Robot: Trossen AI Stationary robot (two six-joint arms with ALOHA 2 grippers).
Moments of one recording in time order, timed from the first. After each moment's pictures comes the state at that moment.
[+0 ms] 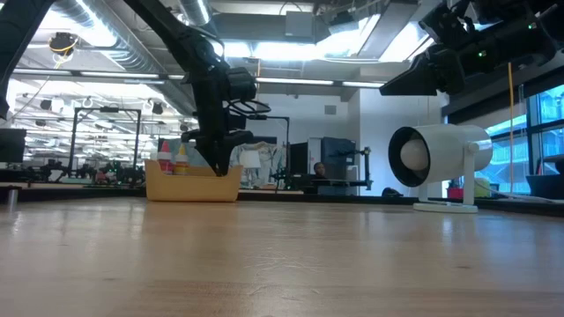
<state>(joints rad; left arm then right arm) 0.67 1.81 1.25 -0.60 -0.24 -0.24 -0.06 0.86 0.39 0.20 0.34 -0.35</state>
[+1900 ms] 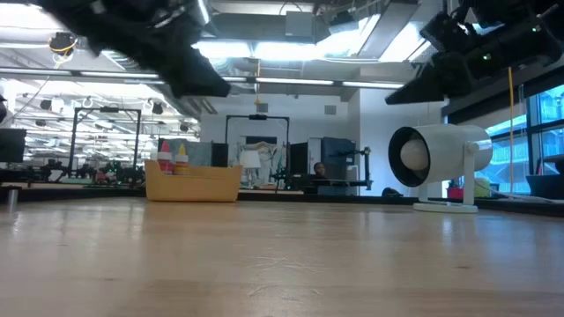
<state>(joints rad) 0.34 1.04 0.56 0.12 -0.01 -0.06 -0.06 0.84 0.39 0.11 0.34 -0.24</state>
